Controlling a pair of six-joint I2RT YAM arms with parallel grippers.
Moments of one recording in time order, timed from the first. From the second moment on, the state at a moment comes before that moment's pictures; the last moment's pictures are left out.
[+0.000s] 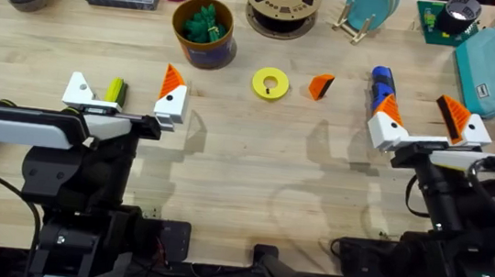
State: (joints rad) left arm 0.00 0.00 0.01 -0.02 0.00 -0.01; right arm 0.01 0.00 0.01 -0.10 -0.04 0.00
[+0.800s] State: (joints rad) left arm -0.01 0.00 0.01 0.05 0.00 -0.01; right arm 0.01 0.00 0.01 0.01 -0.04 0.00
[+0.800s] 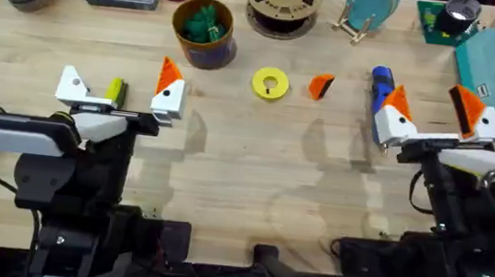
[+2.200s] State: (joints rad) left arm -0.01 0.98 0.98 -0.83 -0.05 0.02; right arm 0.01 1.13 1.19 -1.03 -0.06 -0.06
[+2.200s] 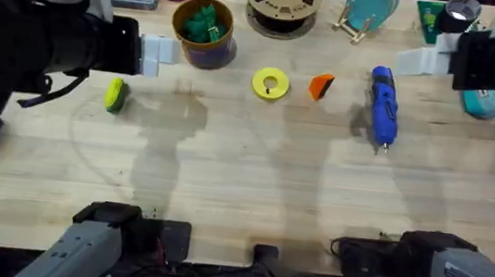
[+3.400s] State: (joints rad) left arm 0.33 1.29 0.98 -0.90 -0.03 0.05; right arm 0.01 1.15 1.19 -1.03 -0.06 -0.06
